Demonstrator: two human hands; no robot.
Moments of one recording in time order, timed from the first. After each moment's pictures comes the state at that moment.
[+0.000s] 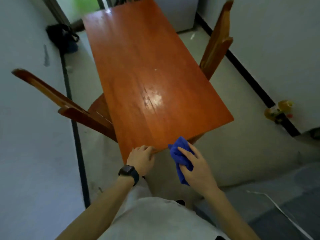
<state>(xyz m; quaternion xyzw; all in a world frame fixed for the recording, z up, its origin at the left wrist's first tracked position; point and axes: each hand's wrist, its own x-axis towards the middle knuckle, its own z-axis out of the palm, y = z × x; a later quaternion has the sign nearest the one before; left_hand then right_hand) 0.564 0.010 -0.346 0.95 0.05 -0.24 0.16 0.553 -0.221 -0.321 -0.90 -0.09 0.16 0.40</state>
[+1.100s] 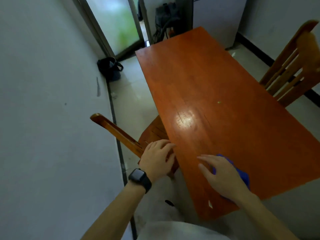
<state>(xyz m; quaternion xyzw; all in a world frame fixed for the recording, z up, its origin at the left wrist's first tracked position) 0.685 0.276 -0.259 0.99 -0.01 -0.09 0.13 0.699 0.038 -0.285 -0.91 -0.16 0.17 0.33</state>
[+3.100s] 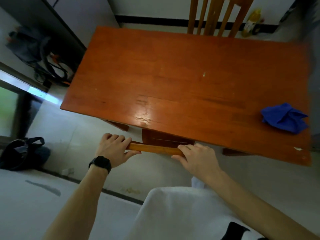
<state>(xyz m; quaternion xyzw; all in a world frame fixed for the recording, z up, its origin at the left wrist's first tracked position) 1.104 0.632 -0.329 0.83 -0.55 0.00 -0.12 0.860 0.421 -0.339 -0.98 0.16 -0.07 0.08</state>
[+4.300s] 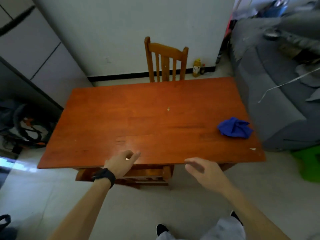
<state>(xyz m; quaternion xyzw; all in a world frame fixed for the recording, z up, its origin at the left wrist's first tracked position) 1.085 0.533 -0.270 0.87 -0.38 -0.31 0.05 0.782 0.392 -0.258 -0.81 0.38 -0.03 0.45</state>
